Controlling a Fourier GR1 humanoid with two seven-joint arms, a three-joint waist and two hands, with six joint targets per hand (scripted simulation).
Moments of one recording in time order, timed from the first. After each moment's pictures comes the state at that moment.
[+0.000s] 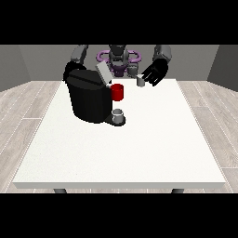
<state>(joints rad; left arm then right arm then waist) -0.92 0.43 0.05 -0.68 -0.60 -0.11 -0.22 -0.24 -0.03 -0.04 -1.30 -0.03 -0.12 -0.09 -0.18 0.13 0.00</state>
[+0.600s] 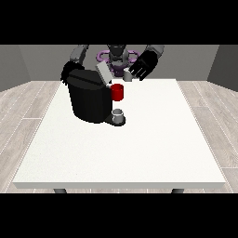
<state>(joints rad) -1.10 0.46 0.11 -0.67 -0.59 -0.14 -0.13 -0.30 -0.02 -0.01 -1.33 -0.02 -0.13 -0.08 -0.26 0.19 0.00</state>
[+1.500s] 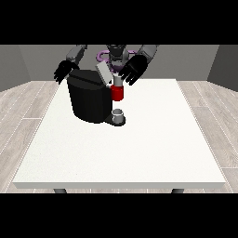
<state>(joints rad) -1.17 0.45 0.12 -0.63 -0.62 -0.14 -0.10 -0.32 -0.05 -0.03 -1.38 -0.02 -0.14 -0.04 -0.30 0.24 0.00</state>
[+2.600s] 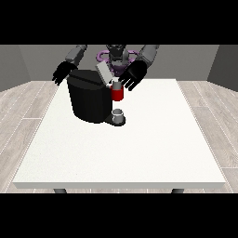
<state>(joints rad) -1.17 0.44 0.12 -0.61 -0.64 -0.16 -0.13 -0.32 -0.05 -0.06 -1.39 -0.05 -0.14 -0.06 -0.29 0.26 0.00</state>
